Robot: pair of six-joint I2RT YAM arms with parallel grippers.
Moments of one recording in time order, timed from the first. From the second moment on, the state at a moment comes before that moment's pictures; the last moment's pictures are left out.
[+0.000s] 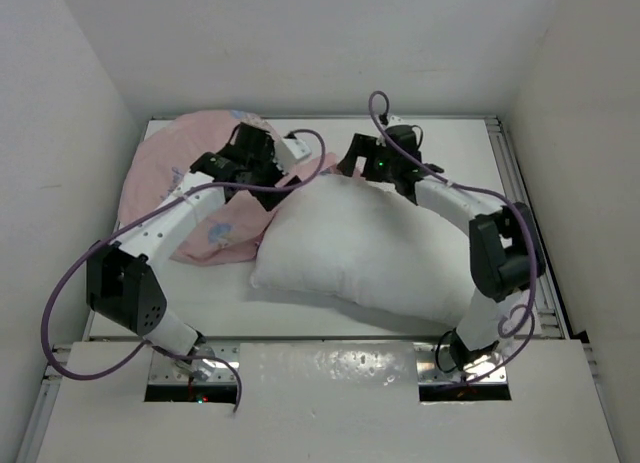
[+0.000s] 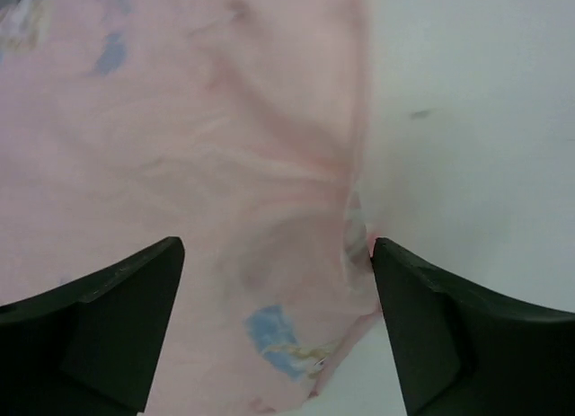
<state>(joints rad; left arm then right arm) -0.46 1.53 1.37 -0.71 0.07 0.62 0.38 1.82 1.20 0.09 -0.13 0.55</state>
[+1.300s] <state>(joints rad) -0.38 1.58 1.27 -0.64 0.16 0.51 0.57 1.61 1.11 -0.12 -0.18 0.01</state>
